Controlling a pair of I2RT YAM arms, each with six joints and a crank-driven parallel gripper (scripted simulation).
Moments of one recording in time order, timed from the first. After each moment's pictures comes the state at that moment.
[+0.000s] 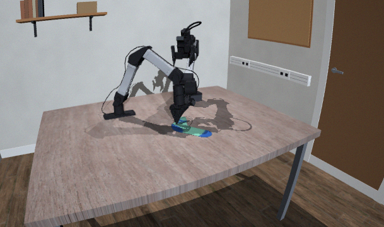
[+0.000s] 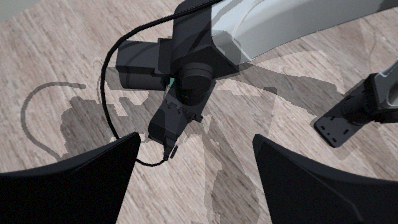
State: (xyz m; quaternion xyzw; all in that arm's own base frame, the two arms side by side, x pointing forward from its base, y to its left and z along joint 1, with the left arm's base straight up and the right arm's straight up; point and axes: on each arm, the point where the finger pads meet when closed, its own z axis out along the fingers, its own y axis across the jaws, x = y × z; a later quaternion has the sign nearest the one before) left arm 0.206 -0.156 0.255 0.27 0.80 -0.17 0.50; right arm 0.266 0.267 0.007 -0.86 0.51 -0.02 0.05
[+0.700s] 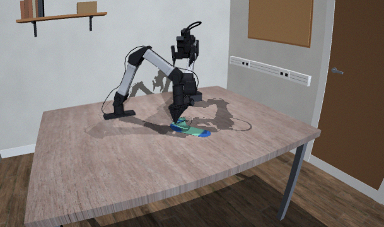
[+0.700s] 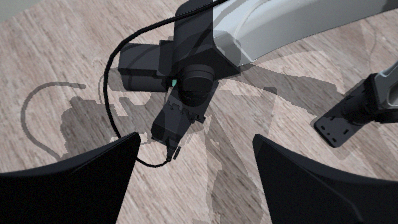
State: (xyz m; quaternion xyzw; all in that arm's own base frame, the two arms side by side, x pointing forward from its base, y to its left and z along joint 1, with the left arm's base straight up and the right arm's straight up) left arm 0.206 -0.156 0.255 0.27 0.80 -0.17 0.50; right arm 0.260 0.262 0.007 -0.86 0.51 -0.03 0.03
